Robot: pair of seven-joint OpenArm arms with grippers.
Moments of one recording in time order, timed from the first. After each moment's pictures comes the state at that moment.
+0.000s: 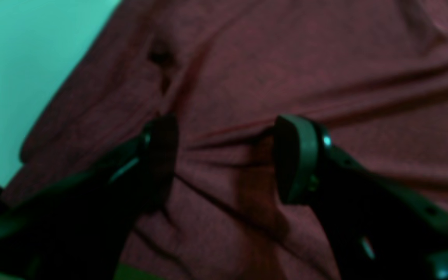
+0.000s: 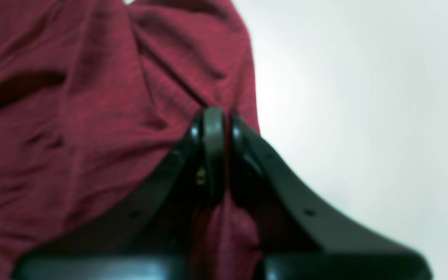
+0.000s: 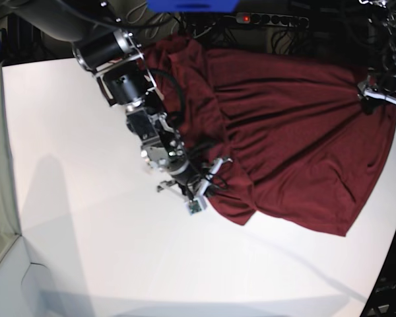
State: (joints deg) left arm 17.7 -18.9 -35.8 75.8 -31.1 -17.1 29.9; right arm 22.4 -5.0 -19.6 45.2 6.1 9.4 -10.5
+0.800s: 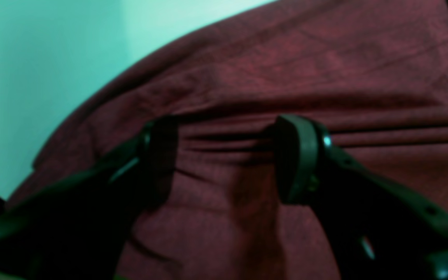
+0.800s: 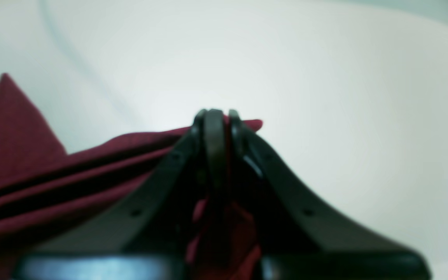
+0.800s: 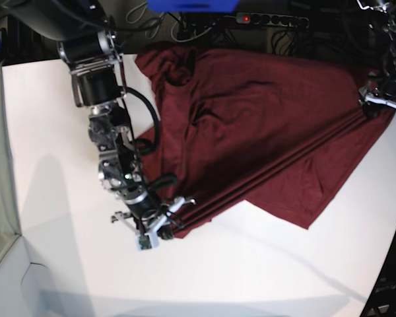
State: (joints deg) left arm 15.5 -18.6 -35.7 76.5 -30.4 -16.3 32.1; right arm 19.2 0.1 -9.6 68.5 6.0 9.1 -17.9
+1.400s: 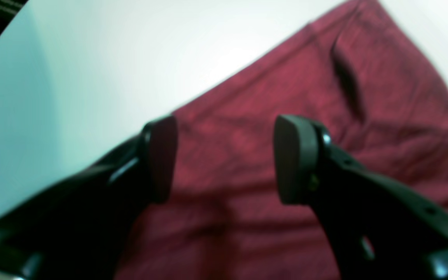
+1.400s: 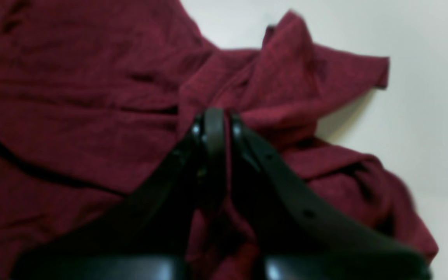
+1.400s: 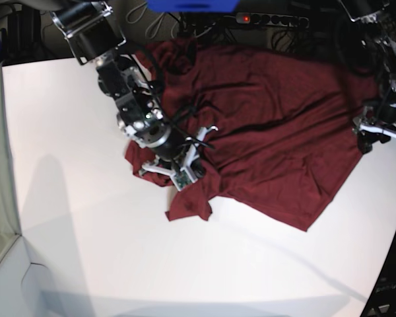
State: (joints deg) left arm 9.0 -14.4 -35.3 86.9 -29.5 -16.1 33.9; right arm 7.0 5.9 -26.3 77.0 5.6 9.0 -18.4
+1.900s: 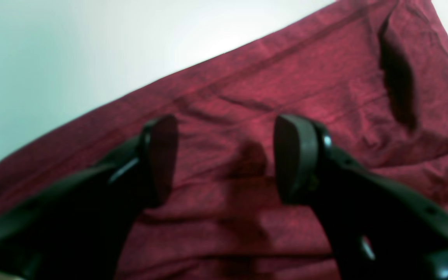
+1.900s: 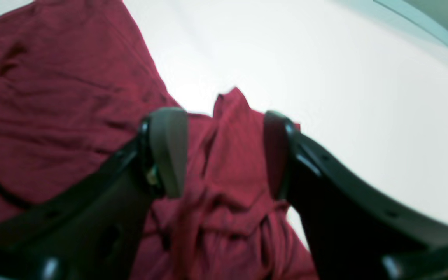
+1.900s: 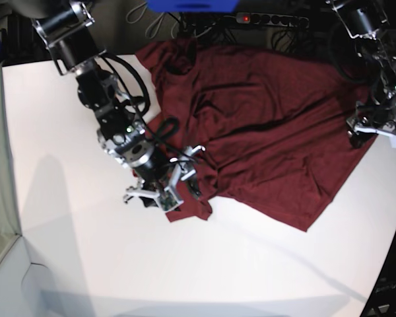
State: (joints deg) left arm 3.9 -15.1 -35.3 70.8 -30.2 -16.4 31.8; right arm 10.7 10.1 -26.0 84.0 6.0 9.2 -18.2
